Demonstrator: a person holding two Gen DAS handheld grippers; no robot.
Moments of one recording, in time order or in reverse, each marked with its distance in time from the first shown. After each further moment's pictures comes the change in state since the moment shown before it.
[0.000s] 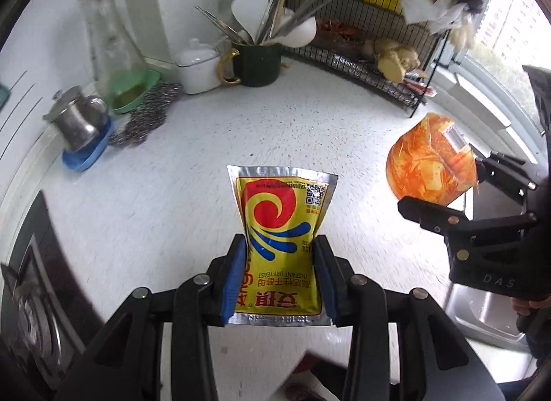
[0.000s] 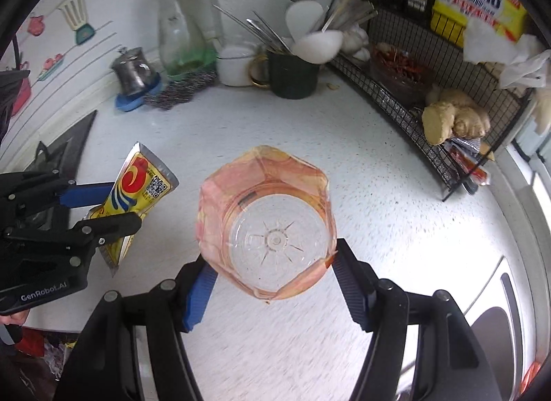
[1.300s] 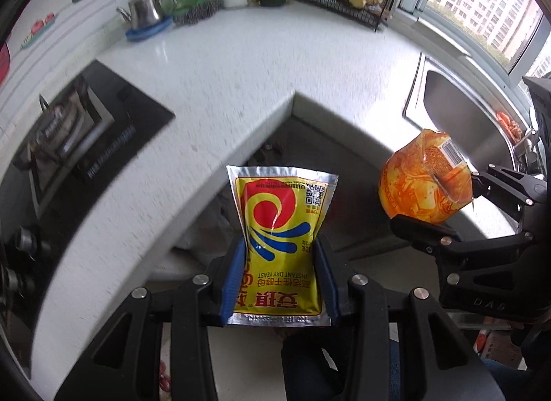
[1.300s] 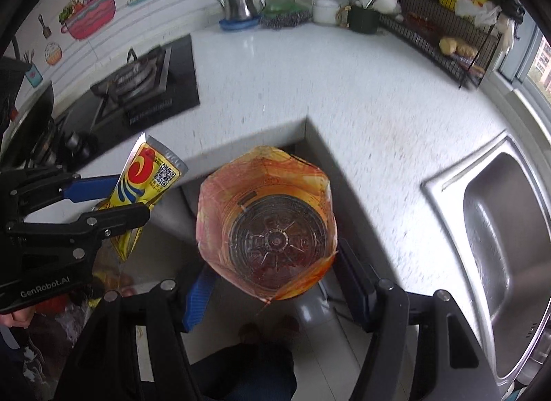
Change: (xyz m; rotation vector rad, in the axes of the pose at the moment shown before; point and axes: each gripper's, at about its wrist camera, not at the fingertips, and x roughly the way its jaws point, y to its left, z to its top) left arm -0.107 0.006 -0.276 -0.062 0.106 -0.012; right arm -0.081 0.174 -0.201 -0.005 0.099 0.050
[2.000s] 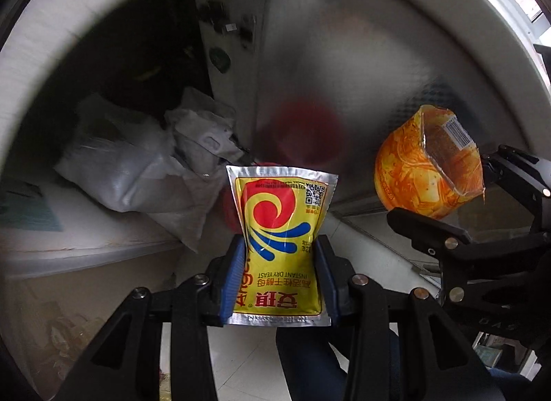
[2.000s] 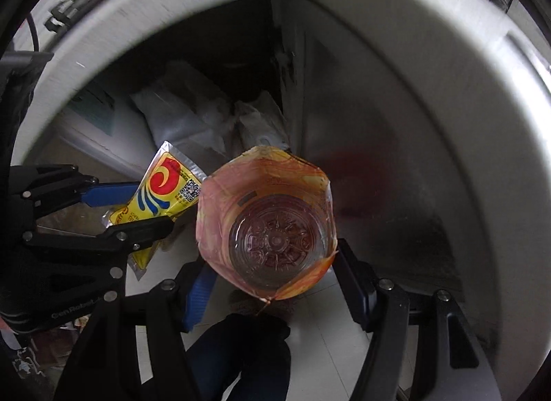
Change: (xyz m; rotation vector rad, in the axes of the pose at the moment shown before) left arm 0.215 -0.005 -0.051 0.039 0.224 -0.068; right arm 0.164 -0.025 -0.063 0.022 0.192 -0.005
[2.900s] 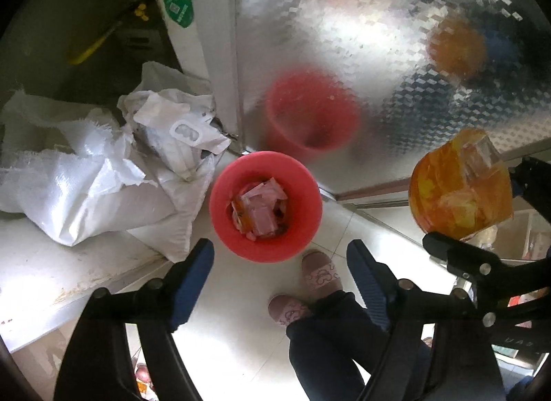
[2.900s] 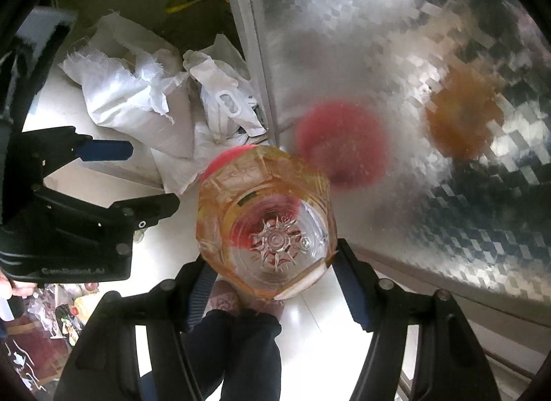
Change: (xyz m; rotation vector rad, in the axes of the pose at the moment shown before) left arm 0.123 0.003 0.023 0.067 0.077 -0.008; right arm 0.125 -0.040 -0.016 0.063 0.113 -0.025
